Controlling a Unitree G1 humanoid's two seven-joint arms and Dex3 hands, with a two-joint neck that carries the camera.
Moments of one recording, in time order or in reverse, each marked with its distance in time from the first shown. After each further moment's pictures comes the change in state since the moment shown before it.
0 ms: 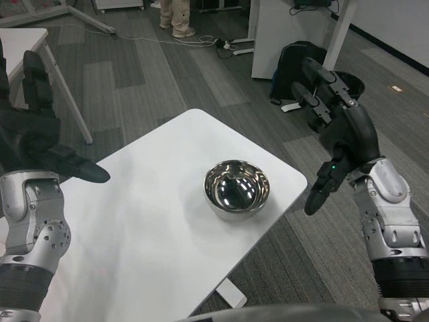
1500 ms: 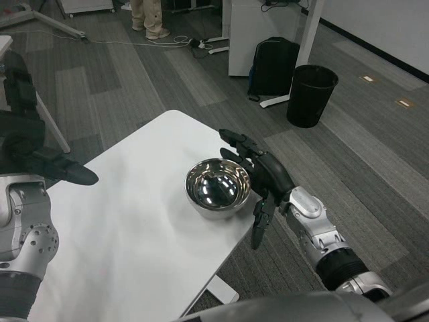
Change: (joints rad) left arm -0.053 -0.001 -0.044 0.044 -0.011 0.001 -0.008; right arm -0.059 0.070 0.356 0.426 -0.088 -0.158 0.000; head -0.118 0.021
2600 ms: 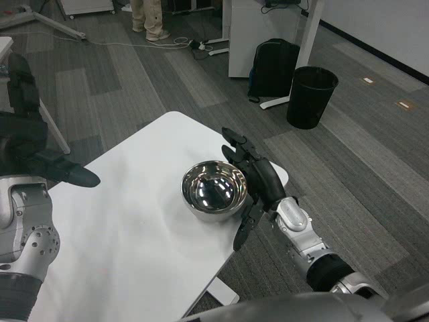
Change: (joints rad) left arm 0.000 -0.002 -0.010 0.000 0.000 0.000 0.000; right arm -0.028 0.002 0.177 0.130 0.006 -0.243 -0.269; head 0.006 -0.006
